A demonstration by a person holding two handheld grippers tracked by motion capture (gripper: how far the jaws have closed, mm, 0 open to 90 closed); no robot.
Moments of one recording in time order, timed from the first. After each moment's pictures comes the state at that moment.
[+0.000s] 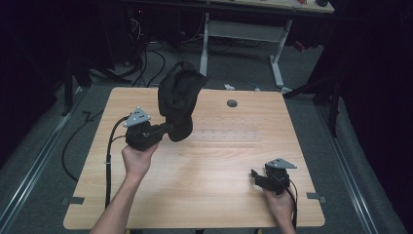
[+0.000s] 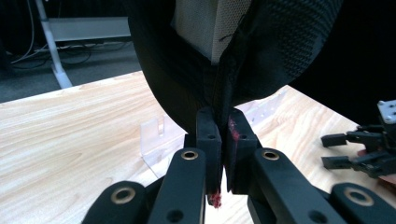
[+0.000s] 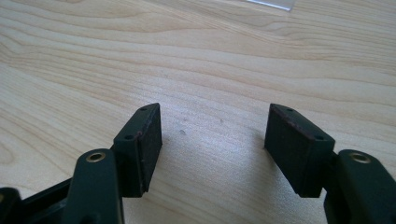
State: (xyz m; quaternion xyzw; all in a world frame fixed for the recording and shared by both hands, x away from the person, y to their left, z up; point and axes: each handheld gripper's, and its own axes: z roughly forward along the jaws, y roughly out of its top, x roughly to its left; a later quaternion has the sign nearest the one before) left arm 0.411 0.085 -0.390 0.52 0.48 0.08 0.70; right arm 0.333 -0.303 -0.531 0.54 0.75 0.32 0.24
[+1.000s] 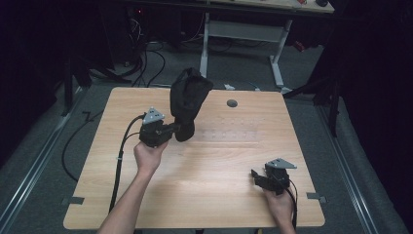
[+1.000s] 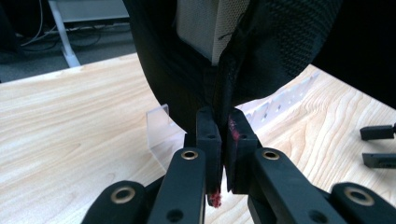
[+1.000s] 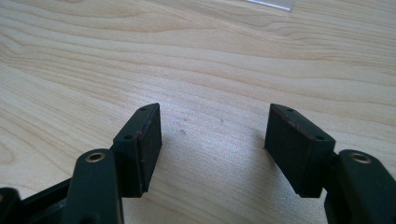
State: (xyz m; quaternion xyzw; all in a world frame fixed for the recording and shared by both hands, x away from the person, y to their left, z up) left arm 0.436 0.060 -0.424 0.54 0.50 0.10 0.67; right arm 0.333 -0.302 -0.531 0.54 0.75 0.32 0.24
